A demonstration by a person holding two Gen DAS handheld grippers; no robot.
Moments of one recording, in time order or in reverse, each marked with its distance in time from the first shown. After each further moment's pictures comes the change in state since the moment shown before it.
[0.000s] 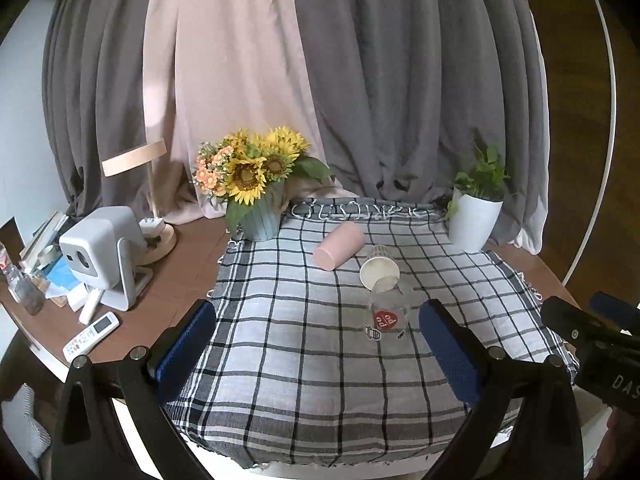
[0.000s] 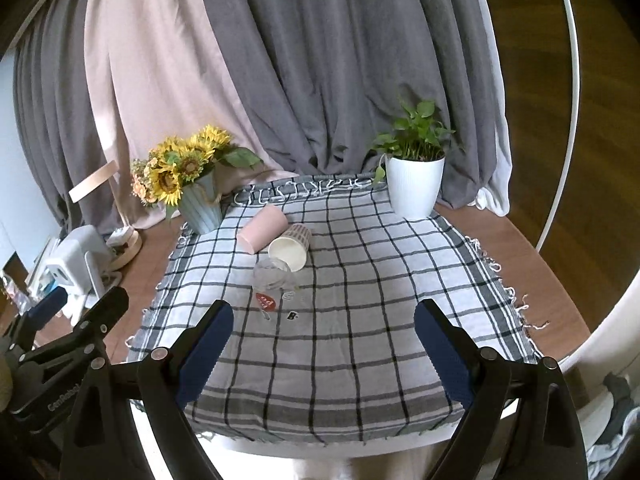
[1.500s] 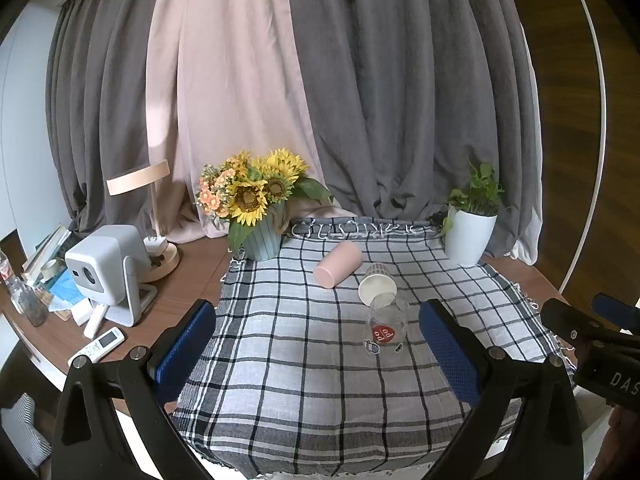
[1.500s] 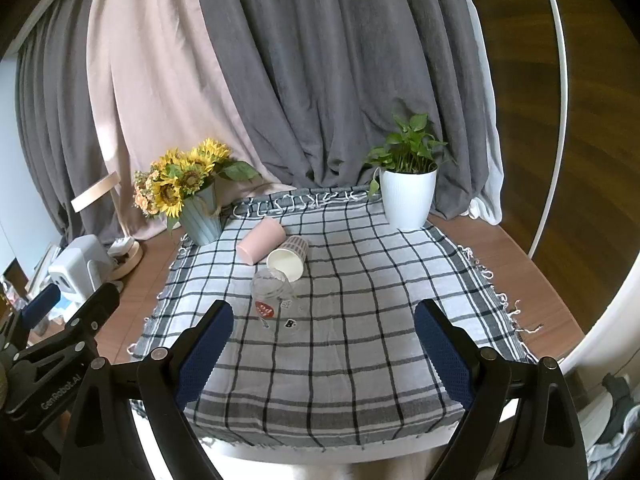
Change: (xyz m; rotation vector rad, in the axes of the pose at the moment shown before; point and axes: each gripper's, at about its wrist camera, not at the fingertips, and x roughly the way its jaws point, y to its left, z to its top) left arm -0.017 0.001 0.004 0.013 -0.071 -0.004; right arm -0.018 0.002 0.004 0.007 -0.035 -0.013
